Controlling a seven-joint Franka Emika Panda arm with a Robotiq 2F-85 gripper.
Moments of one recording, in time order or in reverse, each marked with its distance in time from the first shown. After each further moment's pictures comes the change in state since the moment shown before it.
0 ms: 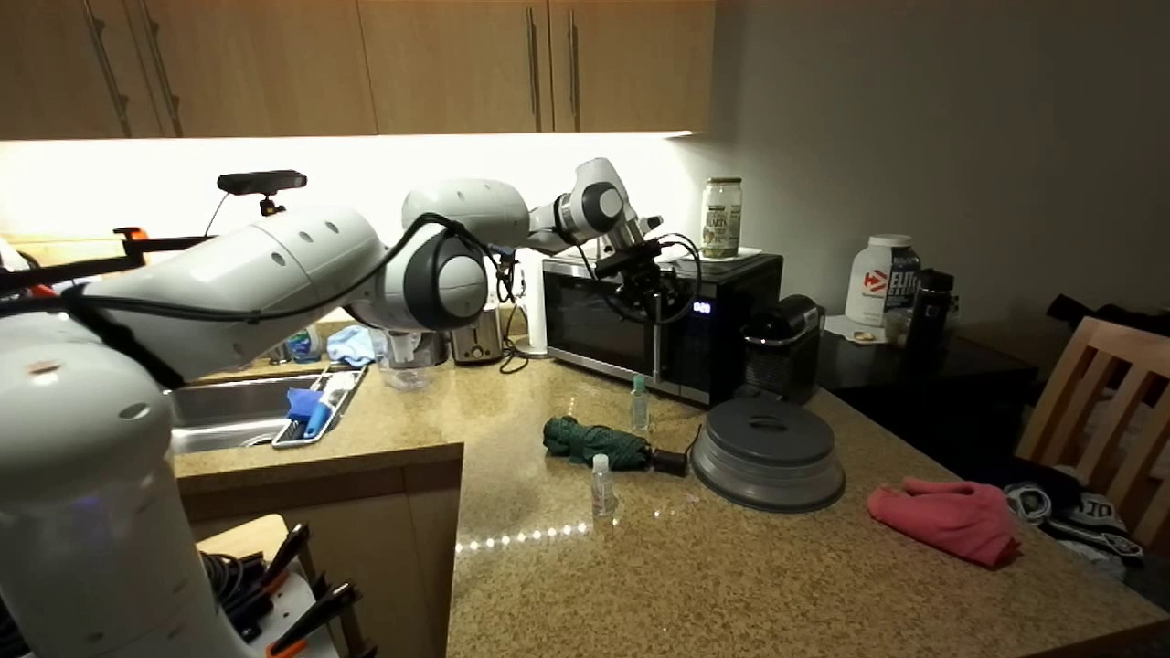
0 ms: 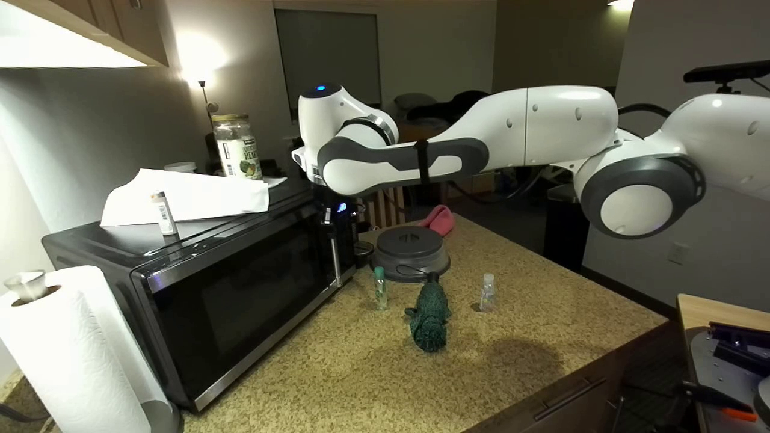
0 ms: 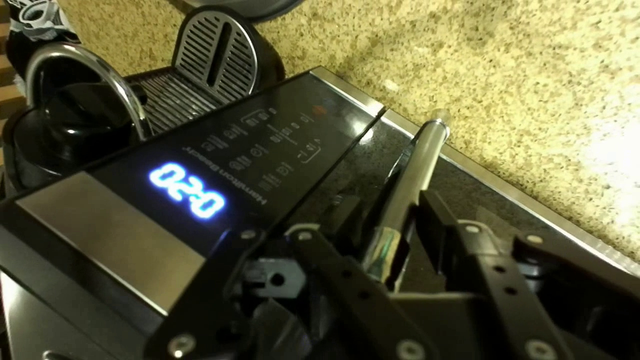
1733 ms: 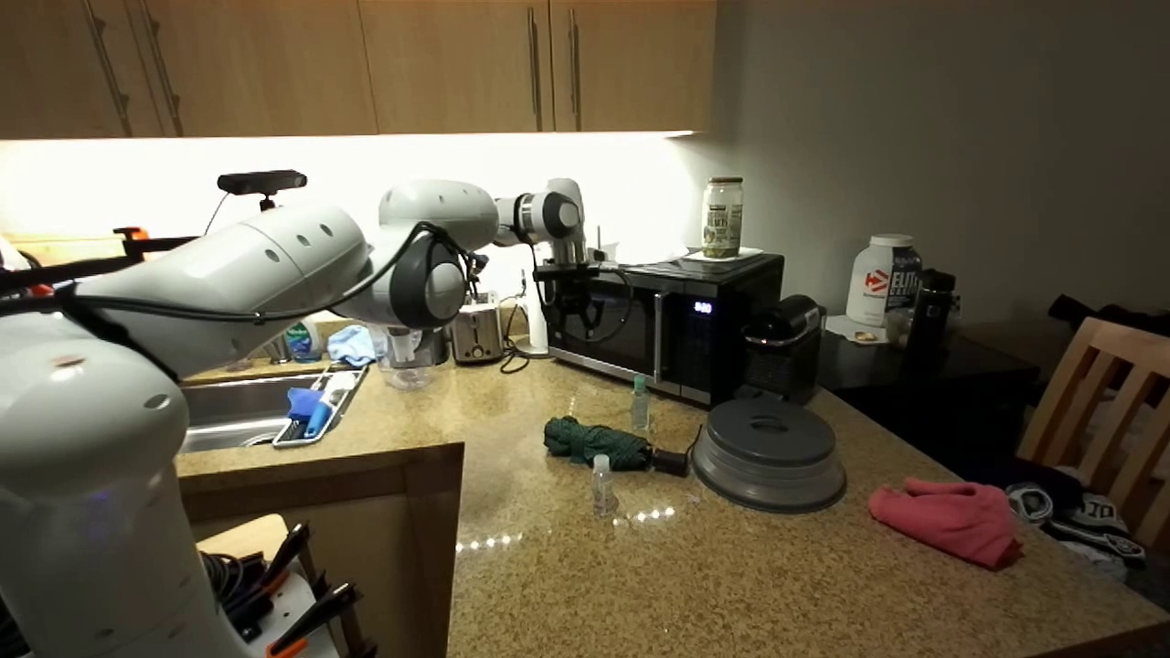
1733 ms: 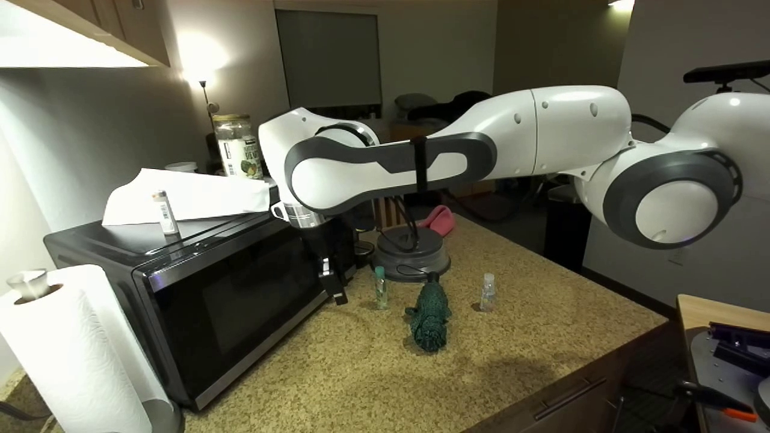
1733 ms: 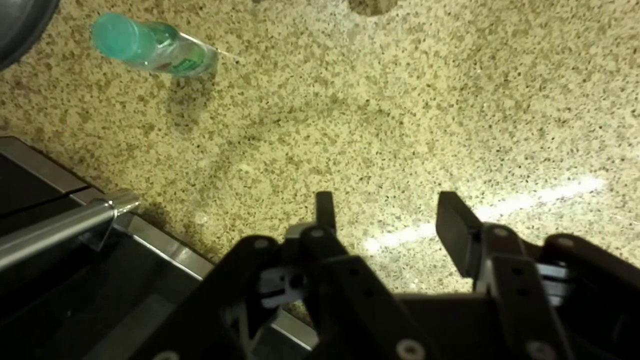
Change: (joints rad) arm 0.107 -0.008 0.154 -0.031 0.074 -0.357 -0.010
